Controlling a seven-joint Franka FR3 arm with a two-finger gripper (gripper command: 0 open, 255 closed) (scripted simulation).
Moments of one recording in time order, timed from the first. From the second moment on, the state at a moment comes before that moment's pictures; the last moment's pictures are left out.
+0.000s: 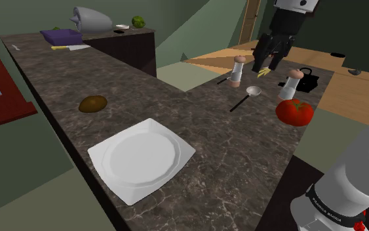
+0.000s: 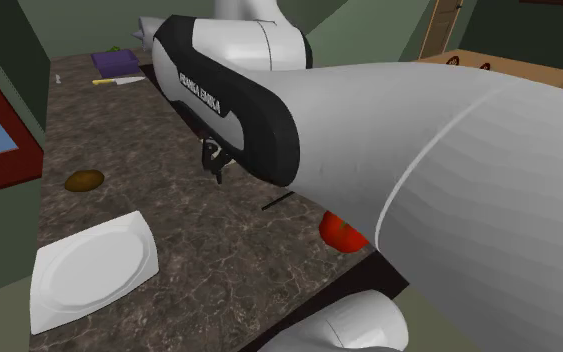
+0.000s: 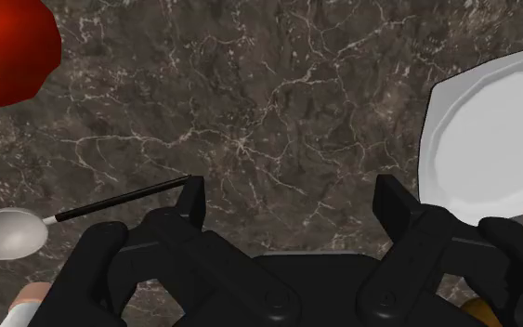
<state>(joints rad) 0.00 -0.77 0.00 -2.36 0.09 1.68 0.07</state>
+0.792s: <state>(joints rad) -0.14 -0.42 0.03 -2.25 0.08 1.85 0.40</state>
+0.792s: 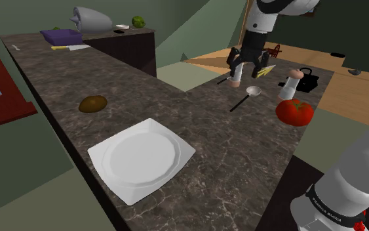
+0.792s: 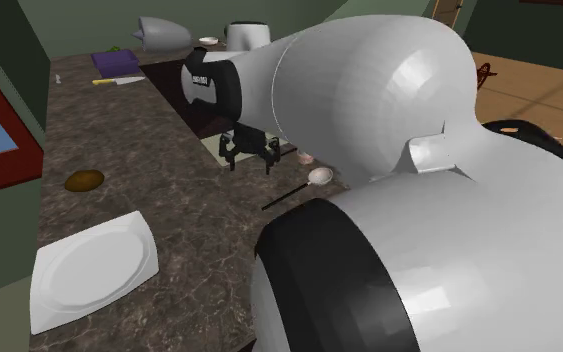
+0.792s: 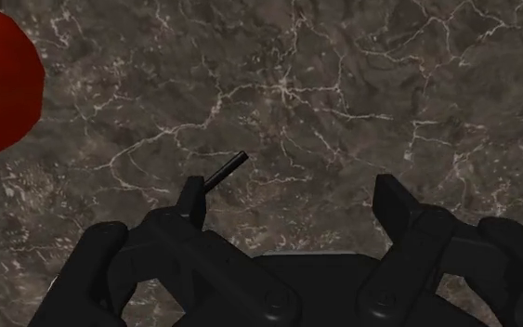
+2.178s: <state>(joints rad) -0.34 0.14 -0.09 -2.04 0.06 2.03 0.97</state>
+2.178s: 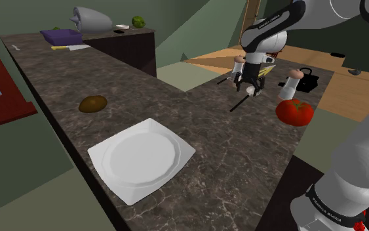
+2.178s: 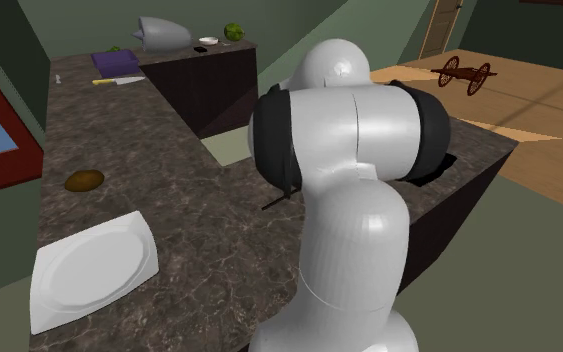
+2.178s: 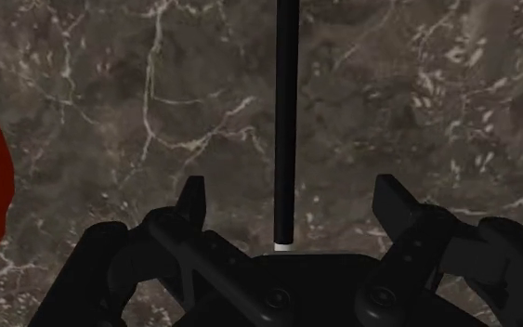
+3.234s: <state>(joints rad) -0.34 0.17 -0.09 -2.09 0.07 2.11 0.97</state>
